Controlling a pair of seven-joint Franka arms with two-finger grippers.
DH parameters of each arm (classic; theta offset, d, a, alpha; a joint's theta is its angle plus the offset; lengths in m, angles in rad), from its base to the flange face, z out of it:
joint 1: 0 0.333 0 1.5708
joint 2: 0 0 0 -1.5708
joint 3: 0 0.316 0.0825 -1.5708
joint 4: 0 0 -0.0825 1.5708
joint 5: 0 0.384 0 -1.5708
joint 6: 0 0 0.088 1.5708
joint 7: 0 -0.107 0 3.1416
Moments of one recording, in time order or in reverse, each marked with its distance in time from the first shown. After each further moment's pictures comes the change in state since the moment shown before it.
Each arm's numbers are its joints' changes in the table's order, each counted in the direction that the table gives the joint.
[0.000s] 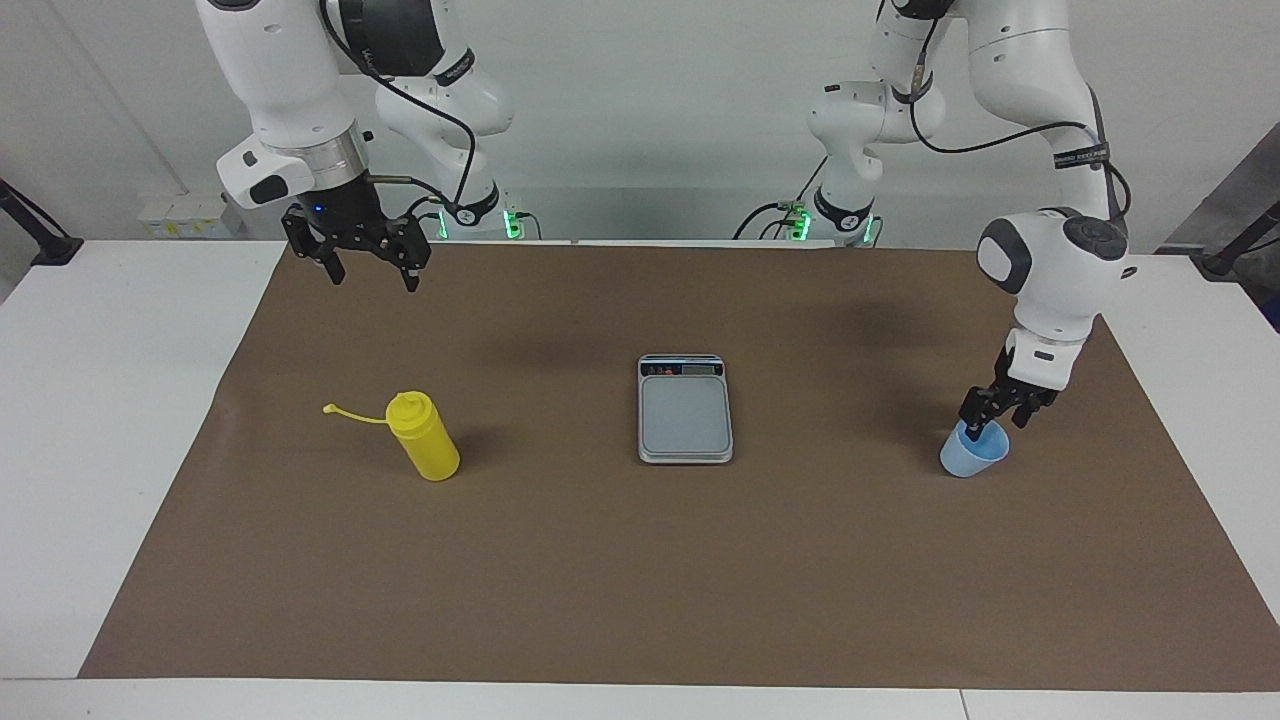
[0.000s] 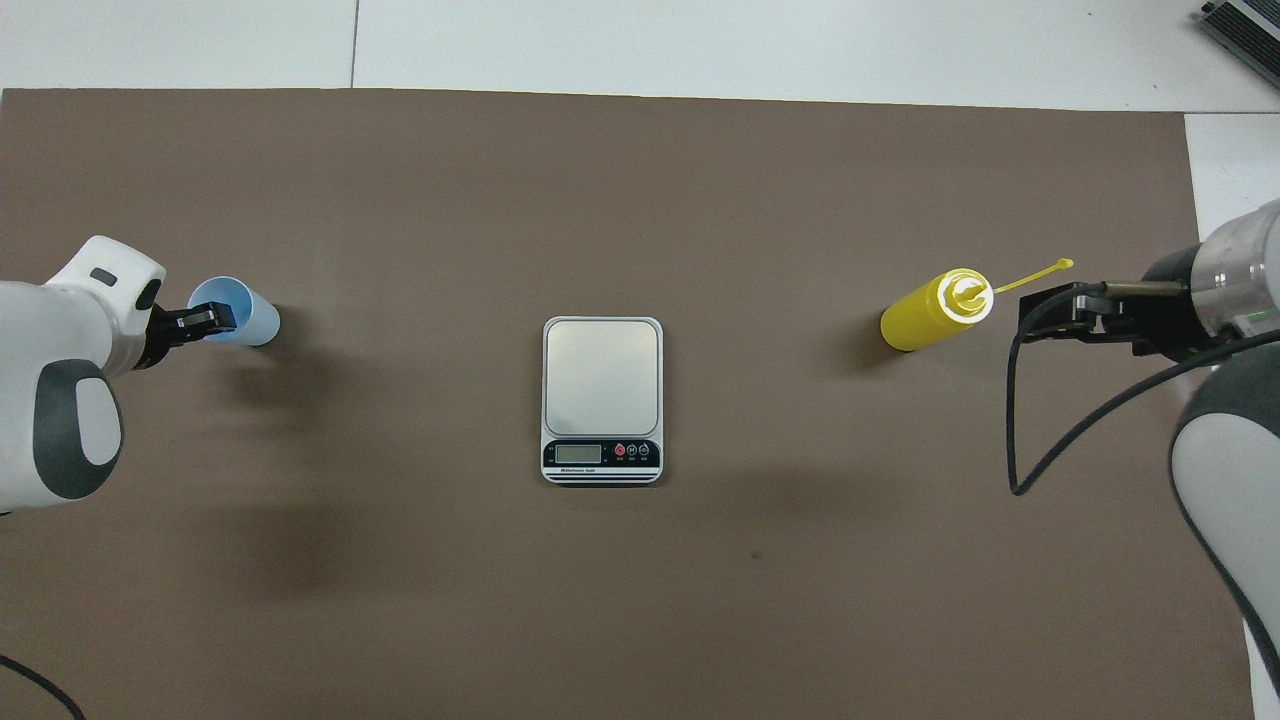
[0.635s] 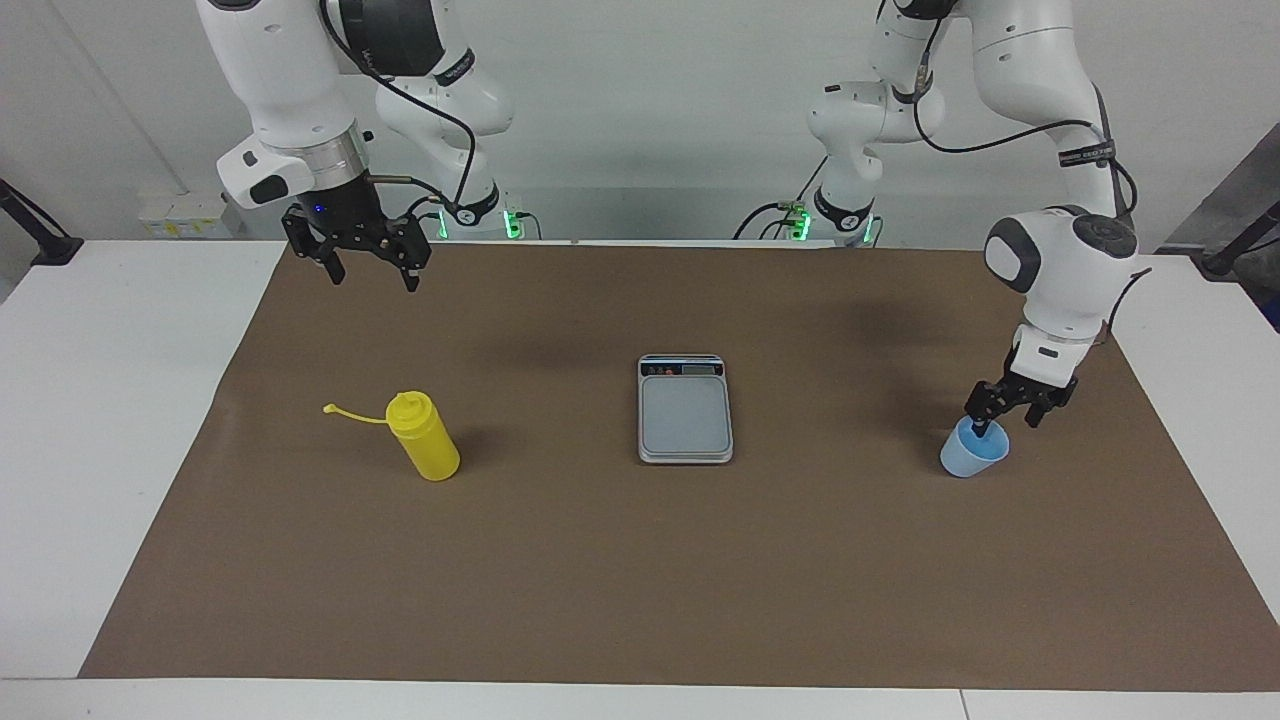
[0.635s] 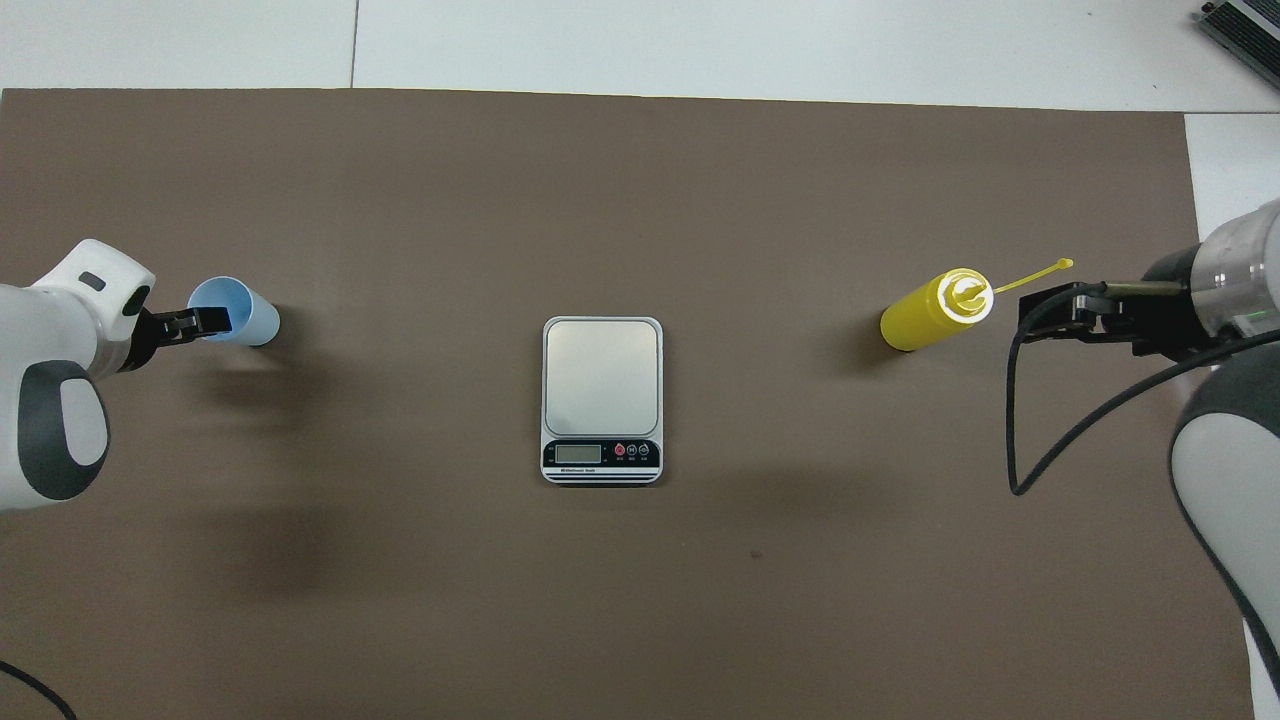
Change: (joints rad) left arm 0.010 0.000 0.011 0.000 0.000 0.000 -0.067; right arm 0.000 0.000 0.000 0.000 0.000 0.000 0.000
